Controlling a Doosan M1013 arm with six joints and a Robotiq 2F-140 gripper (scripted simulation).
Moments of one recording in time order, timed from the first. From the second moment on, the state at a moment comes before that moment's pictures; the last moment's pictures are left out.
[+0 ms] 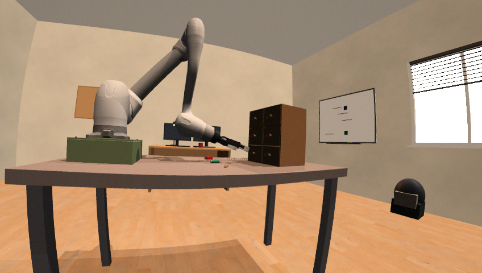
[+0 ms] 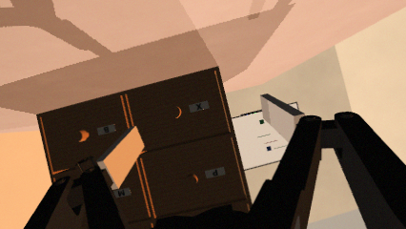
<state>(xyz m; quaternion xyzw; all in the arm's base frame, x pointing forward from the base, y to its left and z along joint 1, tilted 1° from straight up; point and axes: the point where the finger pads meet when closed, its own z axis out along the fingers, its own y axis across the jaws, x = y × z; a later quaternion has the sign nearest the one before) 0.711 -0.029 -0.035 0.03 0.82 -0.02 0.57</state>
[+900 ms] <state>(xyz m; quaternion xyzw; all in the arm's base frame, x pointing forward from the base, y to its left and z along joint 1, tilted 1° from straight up) 0.715 -0.030 0.049 0.03 0.82 -0.02 0.57</state>
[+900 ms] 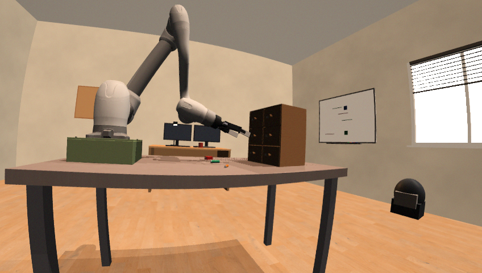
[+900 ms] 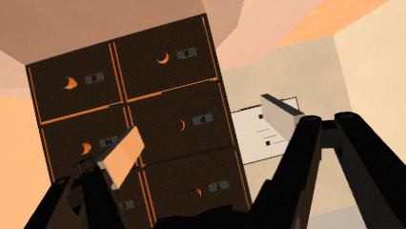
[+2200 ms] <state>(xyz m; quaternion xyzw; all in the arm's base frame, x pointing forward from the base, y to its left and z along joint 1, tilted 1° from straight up) 0.698 -0.029 0.057 0.03 0.86 -0.02 0.51</state>
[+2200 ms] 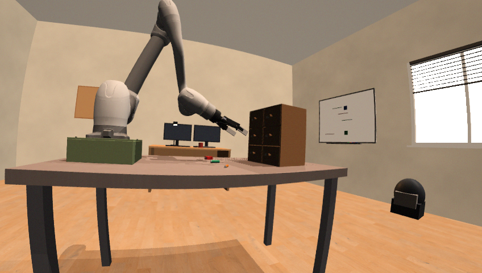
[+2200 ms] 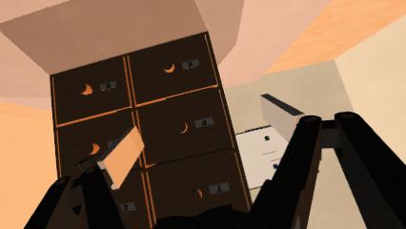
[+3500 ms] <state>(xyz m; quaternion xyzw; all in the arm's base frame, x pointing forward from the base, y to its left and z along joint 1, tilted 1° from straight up) 0.670 -0.030 0.086 0.04 0.94 -0.02 0.35</state>
